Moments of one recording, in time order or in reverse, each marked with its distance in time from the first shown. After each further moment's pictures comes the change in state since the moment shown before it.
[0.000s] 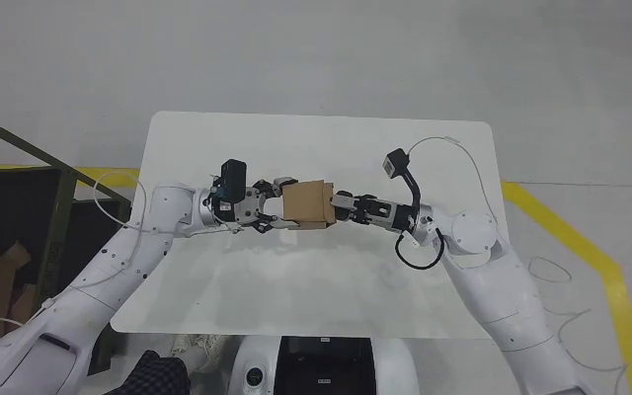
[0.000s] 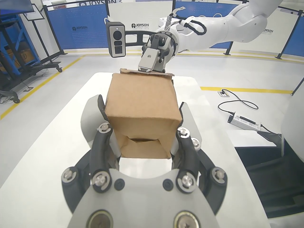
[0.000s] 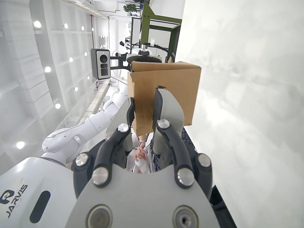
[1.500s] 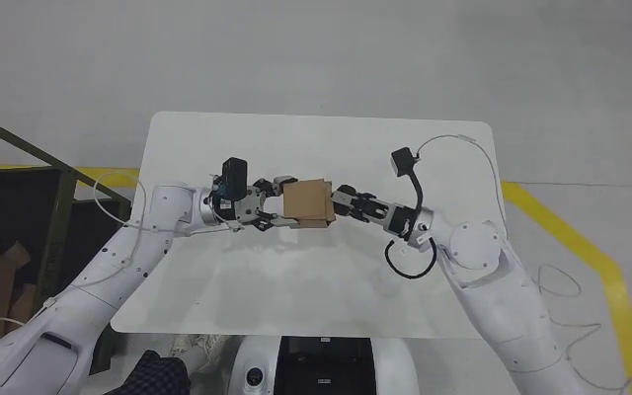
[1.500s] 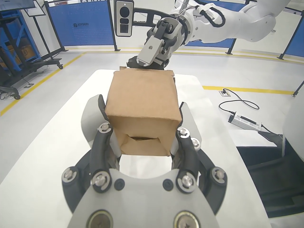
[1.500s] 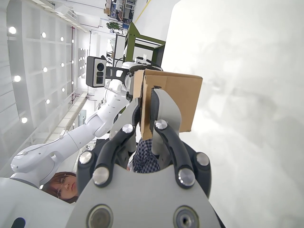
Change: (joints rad) left arm -0.006 -0.008 -0.002 0.018 -0.018 0.000 -0.032; right arm -0.088 0.020 0.024 -0.213 -0.192 0.102 -0.172
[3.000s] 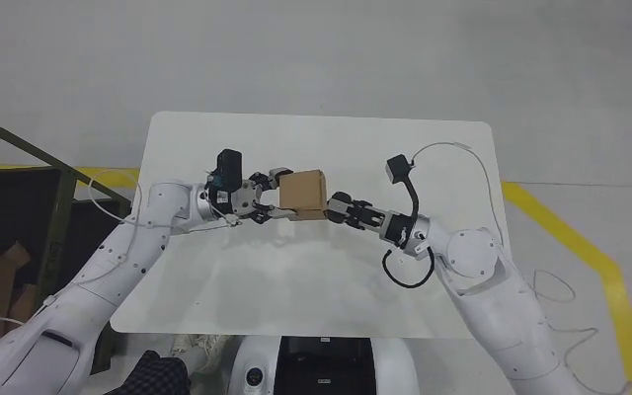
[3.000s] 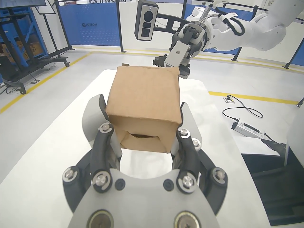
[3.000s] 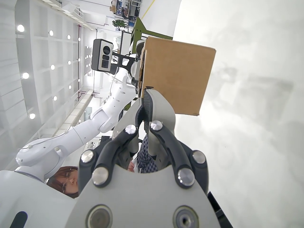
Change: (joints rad) left arm -0.008 -0.007 -0.011 0.024 -0.074 0.000 -0.045; right arm -0.022 0.001 -0.026 -0.023 0.011 -0.018 -0.007
